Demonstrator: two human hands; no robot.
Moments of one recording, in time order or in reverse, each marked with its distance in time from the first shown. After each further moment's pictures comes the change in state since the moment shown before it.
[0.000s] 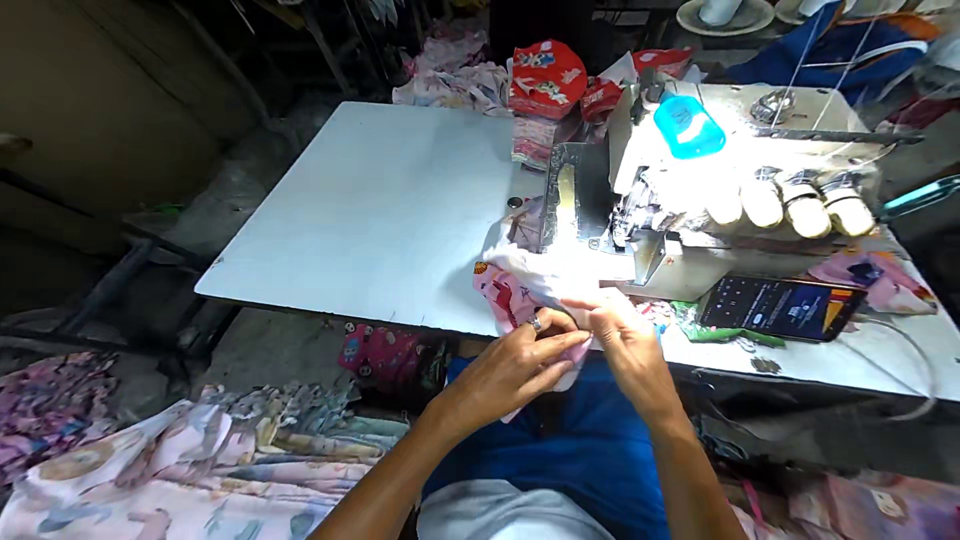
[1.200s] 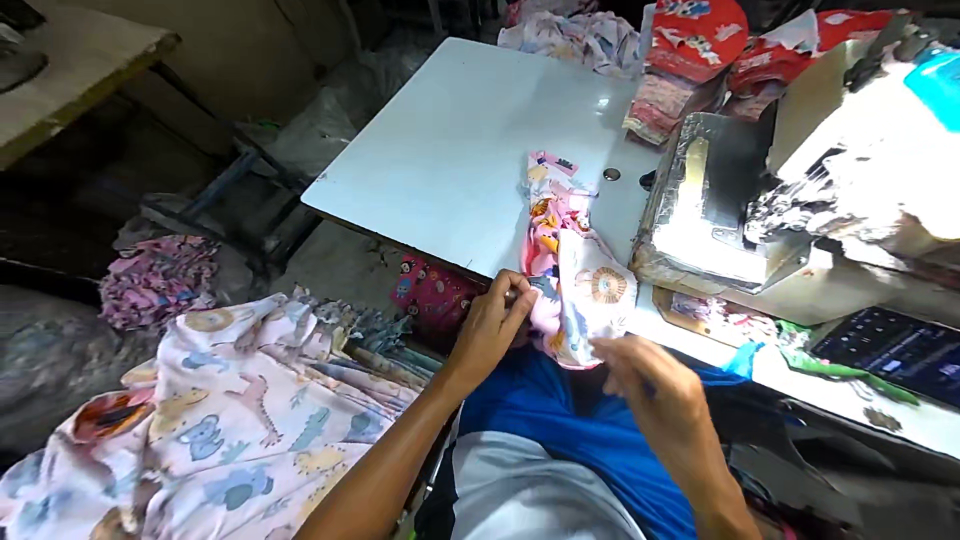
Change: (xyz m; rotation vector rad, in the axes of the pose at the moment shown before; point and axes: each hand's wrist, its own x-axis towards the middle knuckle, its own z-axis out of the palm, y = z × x) left_hand -0.077 -0.026 -0.030 0.026 0.413 -0.527; right_hand -0.044 -0.029 0.034 -0.098 -0.316 -0.123
